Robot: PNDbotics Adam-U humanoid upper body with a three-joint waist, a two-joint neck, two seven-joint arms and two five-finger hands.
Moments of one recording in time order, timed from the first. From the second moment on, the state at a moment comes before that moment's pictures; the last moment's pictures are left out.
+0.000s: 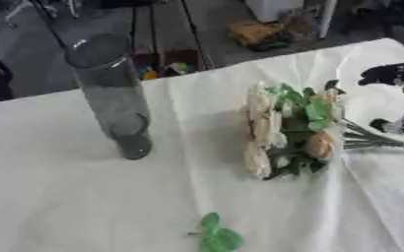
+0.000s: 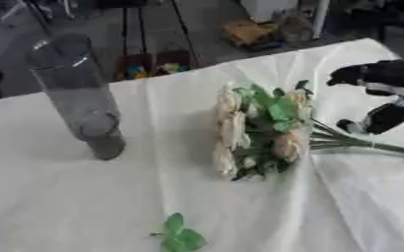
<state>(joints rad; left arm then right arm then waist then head) -0.41 0.06 -0.08 -1.98 -0.38 -0.35 0.70 -0.41 -1.16 0.04 -1.45 0.67 -0.25 0.49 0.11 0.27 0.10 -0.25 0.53</state>
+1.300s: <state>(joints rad) -0.41 0.06 -0.09 -1.98 -0.37 -0.34 0.69 -0.46 -1.07 0.09 -1.33 0.69 -0.25 0.50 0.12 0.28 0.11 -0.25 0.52</state>
